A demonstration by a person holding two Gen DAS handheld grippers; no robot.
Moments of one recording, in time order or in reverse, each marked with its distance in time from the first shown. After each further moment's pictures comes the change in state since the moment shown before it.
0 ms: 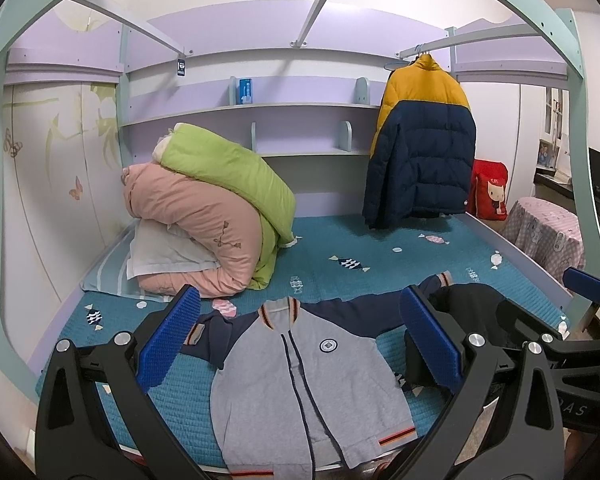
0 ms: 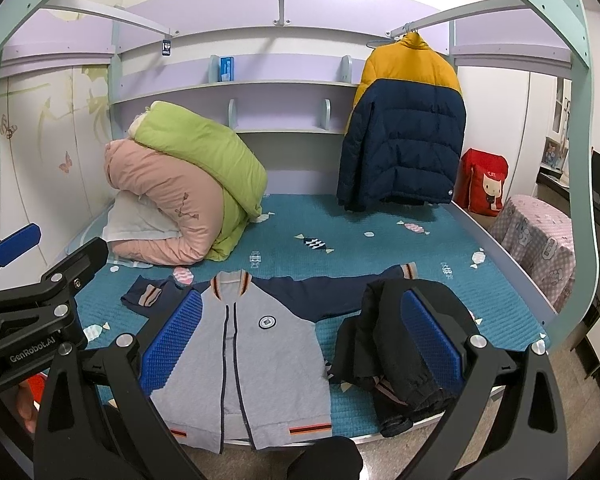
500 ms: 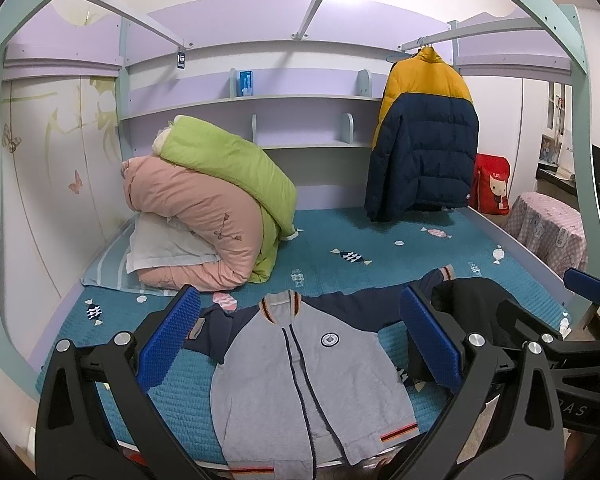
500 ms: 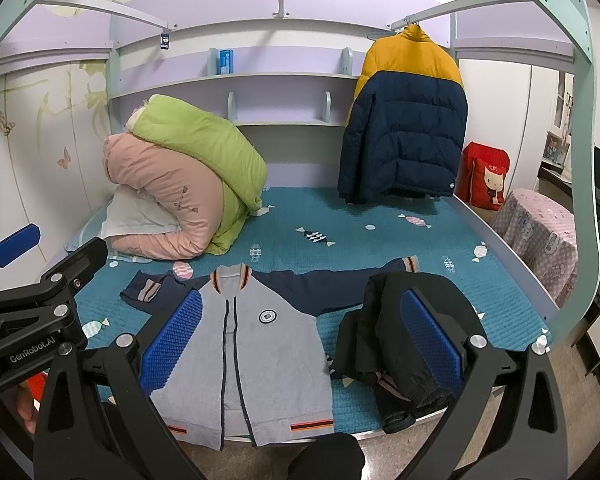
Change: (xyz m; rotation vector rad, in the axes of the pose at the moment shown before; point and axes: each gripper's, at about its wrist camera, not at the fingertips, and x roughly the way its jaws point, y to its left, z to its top) left arm 0.010 0.004 0.000 -0.007 0.035 0.002; right arm 0.012 -0.003 0.003 0.005 0.032 0.005
